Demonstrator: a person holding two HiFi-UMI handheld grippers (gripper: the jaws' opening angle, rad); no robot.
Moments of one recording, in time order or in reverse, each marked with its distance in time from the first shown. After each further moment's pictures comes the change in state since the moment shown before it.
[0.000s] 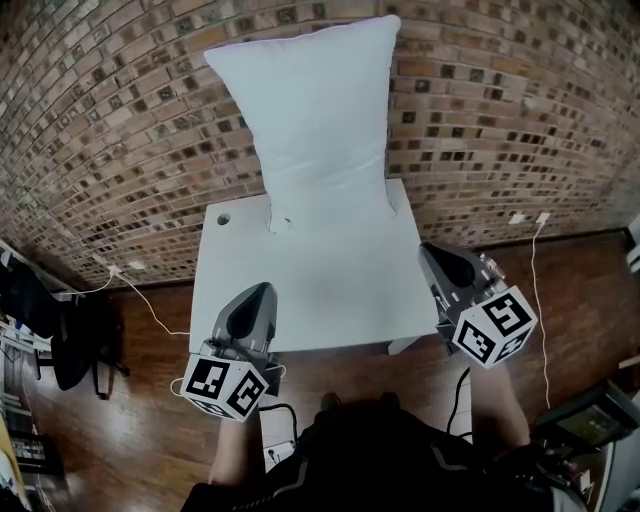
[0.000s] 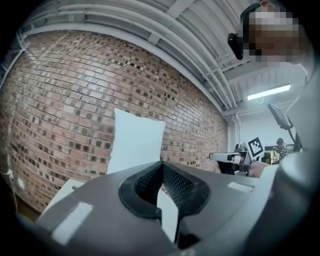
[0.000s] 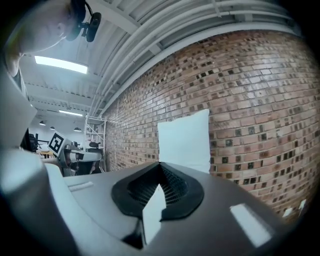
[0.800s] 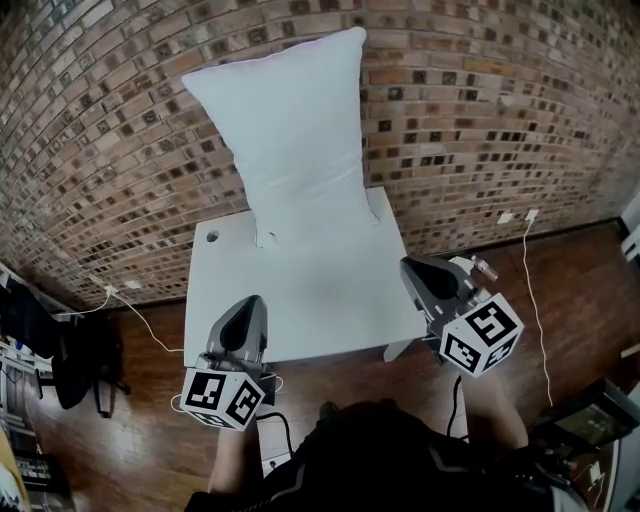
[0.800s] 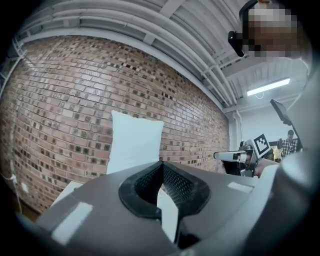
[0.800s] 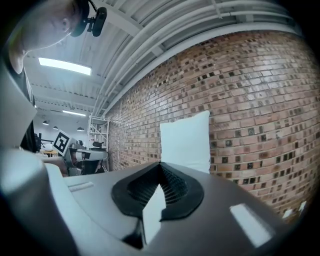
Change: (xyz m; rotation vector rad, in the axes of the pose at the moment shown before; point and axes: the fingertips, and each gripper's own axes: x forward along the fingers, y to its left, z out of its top) left arm 0.004 -0.026 0.001 0.040 -0.002 0.024; right arm -0.028 0.002 -0.001 -0.014 -0.004 0.032
